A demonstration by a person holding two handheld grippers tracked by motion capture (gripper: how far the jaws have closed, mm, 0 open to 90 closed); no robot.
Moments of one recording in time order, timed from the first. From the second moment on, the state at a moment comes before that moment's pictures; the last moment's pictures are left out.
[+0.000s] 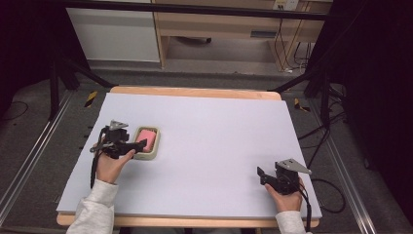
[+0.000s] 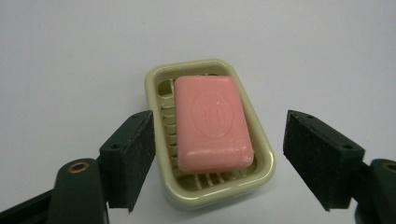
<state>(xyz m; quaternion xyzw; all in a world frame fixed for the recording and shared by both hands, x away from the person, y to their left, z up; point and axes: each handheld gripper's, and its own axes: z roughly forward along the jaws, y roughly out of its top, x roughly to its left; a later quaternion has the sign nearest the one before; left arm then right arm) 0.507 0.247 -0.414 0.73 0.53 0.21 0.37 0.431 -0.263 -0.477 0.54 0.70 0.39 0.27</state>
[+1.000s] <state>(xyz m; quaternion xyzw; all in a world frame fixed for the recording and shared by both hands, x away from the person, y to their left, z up) 0.448 0.299 -0.462 0.73 0.53 0.23 0.36 0.429 -0.272 -0.478 0.55 0.69 0.39 0.27</state>
